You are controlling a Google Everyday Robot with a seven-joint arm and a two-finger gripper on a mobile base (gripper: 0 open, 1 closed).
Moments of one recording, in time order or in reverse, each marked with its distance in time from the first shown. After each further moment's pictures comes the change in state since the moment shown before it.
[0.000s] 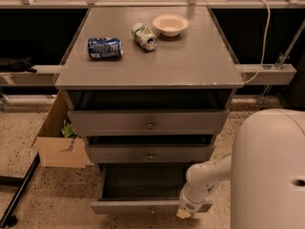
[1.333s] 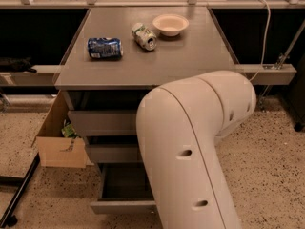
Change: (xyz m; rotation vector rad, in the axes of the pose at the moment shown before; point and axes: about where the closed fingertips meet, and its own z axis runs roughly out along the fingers) arm -0.055 -0.026 -0.005 0.160 0.247 -0.374
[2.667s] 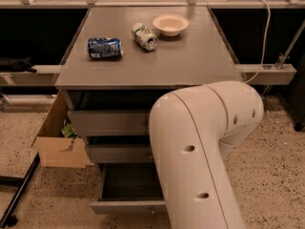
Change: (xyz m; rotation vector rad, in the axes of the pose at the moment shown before) arm 0.060 0.046 0.039 -0.084 0.029 0.113
